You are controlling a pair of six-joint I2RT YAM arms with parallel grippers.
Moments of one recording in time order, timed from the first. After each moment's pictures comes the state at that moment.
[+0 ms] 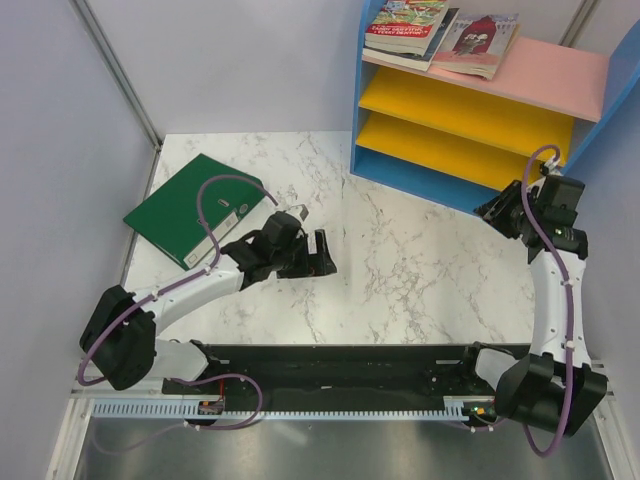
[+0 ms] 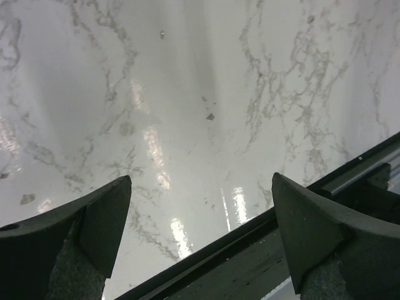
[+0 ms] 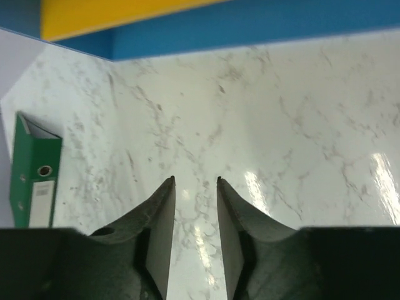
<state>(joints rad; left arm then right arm) -0.72 1.33 0.84 -0.28 0.10 -0.70 -0.33 1.10 1.07 -0.60 -0.40 0.48</state>
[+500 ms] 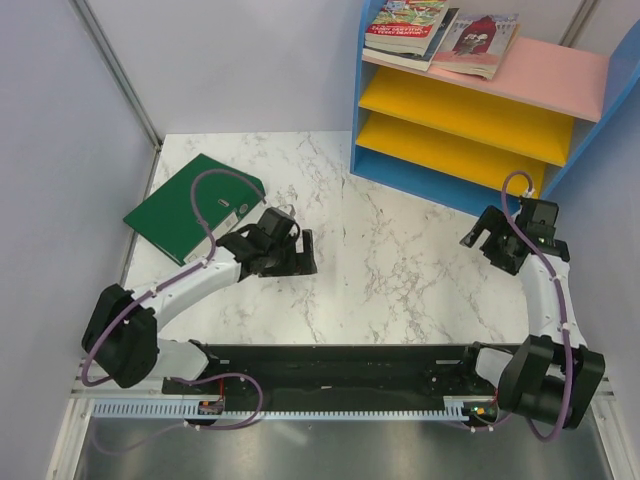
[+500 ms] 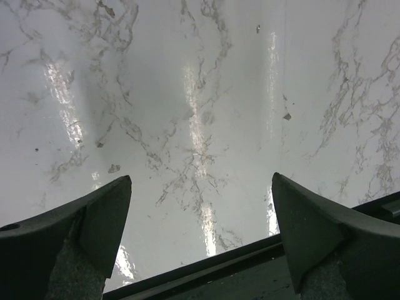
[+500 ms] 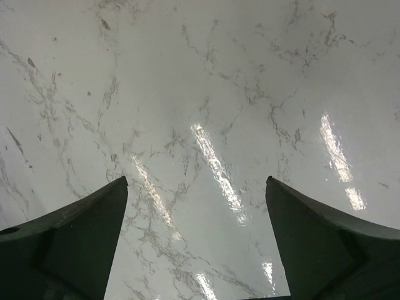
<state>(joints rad) -0.66 1.35 0.89 -0.51 -0.02 -0.63 -0.32 1.13 0.84 -0.63 -0.22 0.35</state>
